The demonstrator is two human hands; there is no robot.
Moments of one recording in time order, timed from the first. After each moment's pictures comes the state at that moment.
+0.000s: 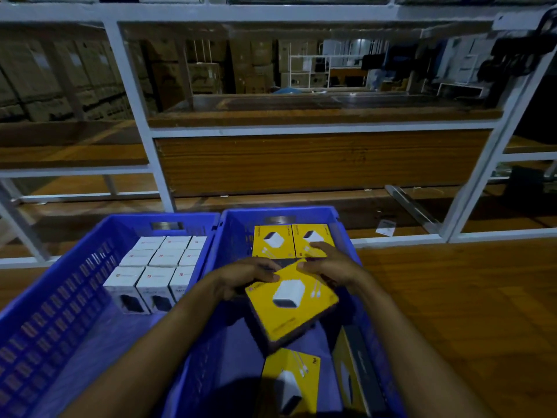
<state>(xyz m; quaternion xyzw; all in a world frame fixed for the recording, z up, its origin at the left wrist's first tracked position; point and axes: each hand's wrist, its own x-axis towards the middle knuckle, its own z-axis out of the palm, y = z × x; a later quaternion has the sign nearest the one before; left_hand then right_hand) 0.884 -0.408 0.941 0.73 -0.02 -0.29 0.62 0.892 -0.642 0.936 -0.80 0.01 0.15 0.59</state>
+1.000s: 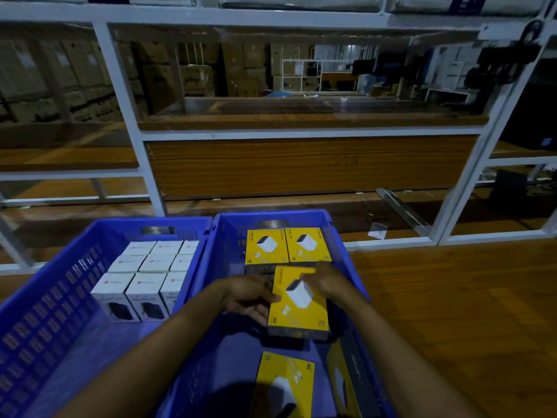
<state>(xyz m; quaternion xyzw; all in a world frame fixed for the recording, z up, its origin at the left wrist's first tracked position) 0.897 -0.421 0.908 0.69 -0.05 -0.46 0.56 0.896 -0.635 0.911 -0.90 0.07 0.14 0.39</state>
